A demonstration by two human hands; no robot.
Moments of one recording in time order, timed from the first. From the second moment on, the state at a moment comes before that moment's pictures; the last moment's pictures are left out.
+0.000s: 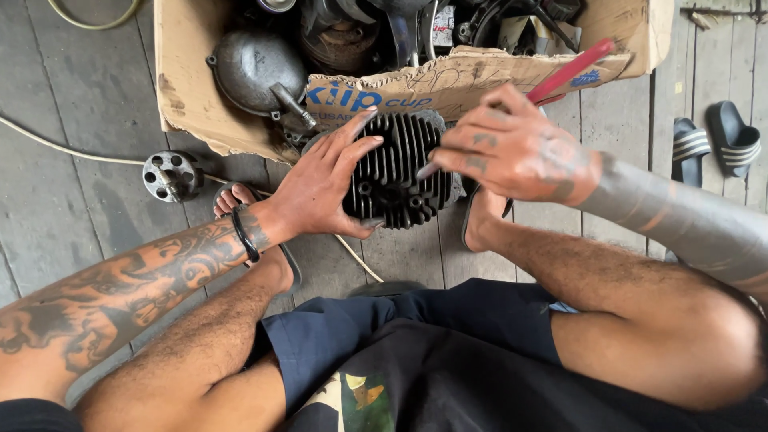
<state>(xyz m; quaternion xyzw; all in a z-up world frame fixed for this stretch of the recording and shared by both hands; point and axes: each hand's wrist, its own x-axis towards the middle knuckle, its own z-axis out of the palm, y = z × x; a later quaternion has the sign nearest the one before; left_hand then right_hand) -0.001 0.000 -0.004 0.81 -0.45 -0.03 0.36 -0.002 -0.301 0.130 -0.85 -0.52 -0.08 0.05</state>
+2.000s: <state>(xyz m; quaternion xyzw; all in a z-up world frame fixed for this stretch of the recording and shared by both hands) 0.021 -0.006 -0.018 0.82 -0.38 -0.19 0.38 -0.007 -0.295 0.092 -0.88 -0.43 -0.04 0.18</state>
